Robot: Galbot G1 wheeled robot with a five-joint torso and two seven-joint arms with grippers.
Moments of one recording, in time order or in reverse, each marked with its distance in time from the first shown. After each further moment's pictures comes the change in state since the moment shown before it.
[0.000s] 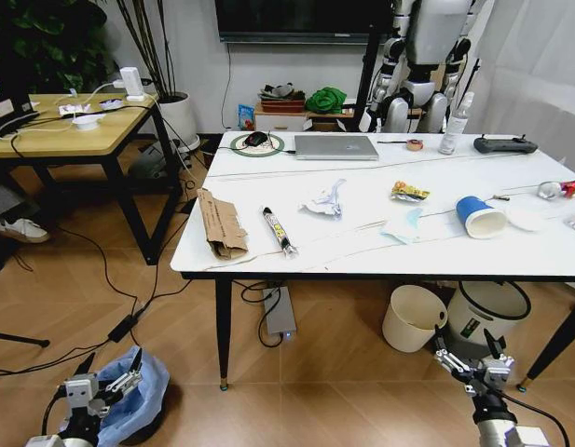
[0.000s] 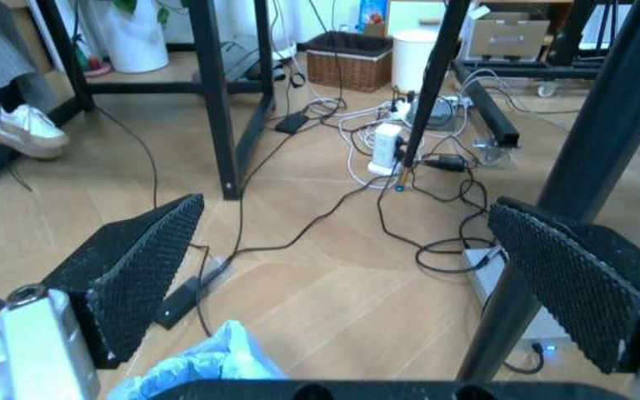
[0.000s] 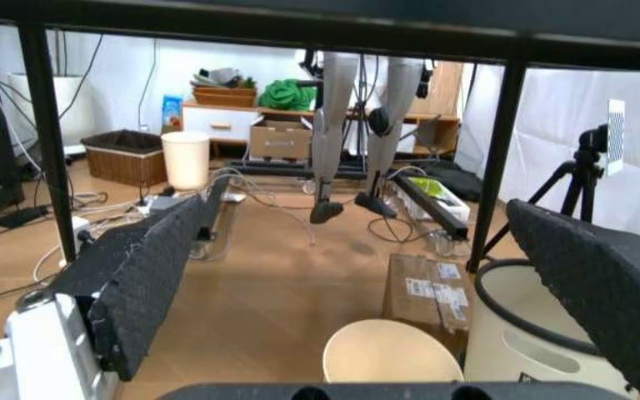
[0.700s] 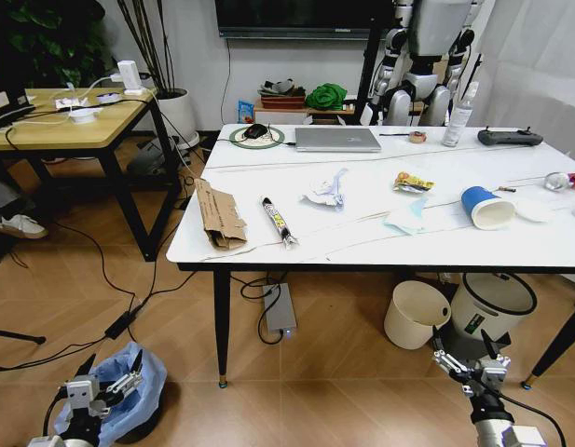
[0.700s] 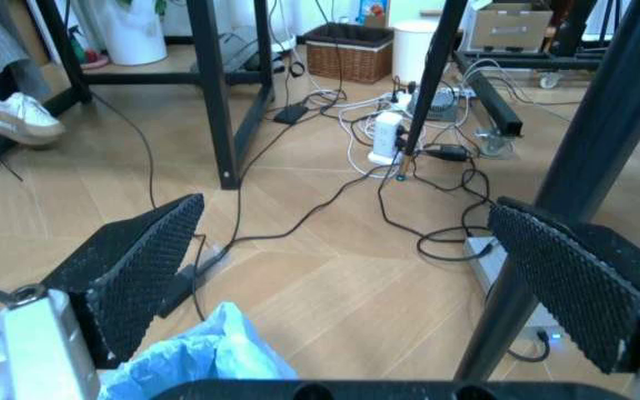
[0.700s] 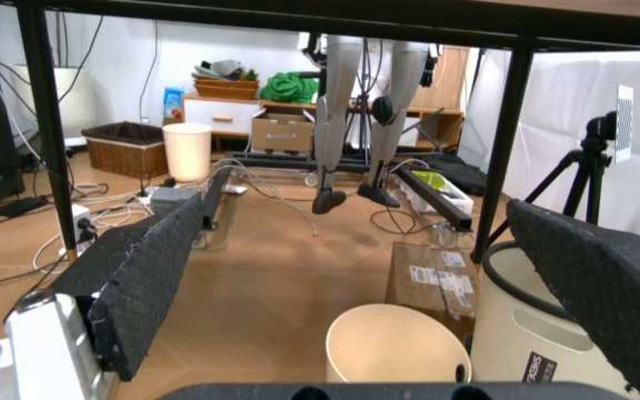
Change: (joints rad) left arm -0.002 -0.002 0.003 0.004 0.002 0.000 0.000; right arm 0.004 0.000 -0.002 -0.008 -0.006 0.002 -0.003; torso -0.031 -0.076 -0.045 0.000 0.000
